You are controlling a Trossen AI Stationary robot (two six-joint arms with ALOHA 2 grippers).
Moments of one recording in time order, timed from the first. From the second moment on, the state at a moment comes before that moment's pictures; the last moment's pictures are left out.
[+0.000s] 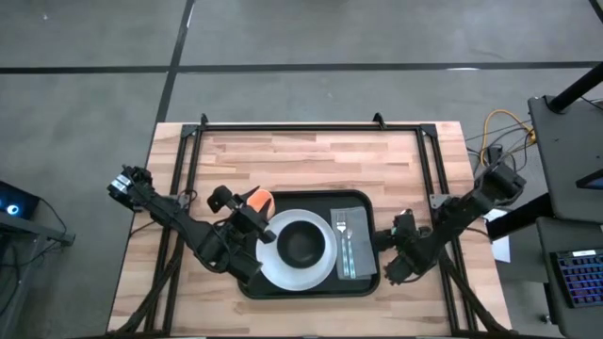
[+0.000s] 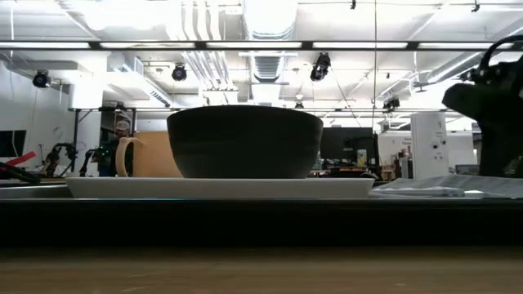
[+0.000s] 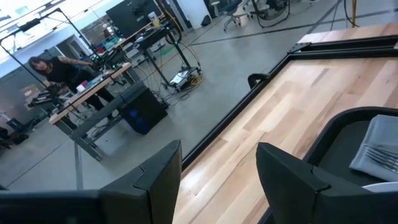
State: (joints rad) left arm -0.57 1.63 1.49 -1.44 -1.36 -1.16; right arm 0.72 1.59 0.78 -1.01 0.50 2.31
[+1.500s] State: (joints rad) left arm -0.66 1.63 1.54 -1.42 -1.36 -1.16; right arm 0.76 1.68 0.78 -1.03 0.36 2.33
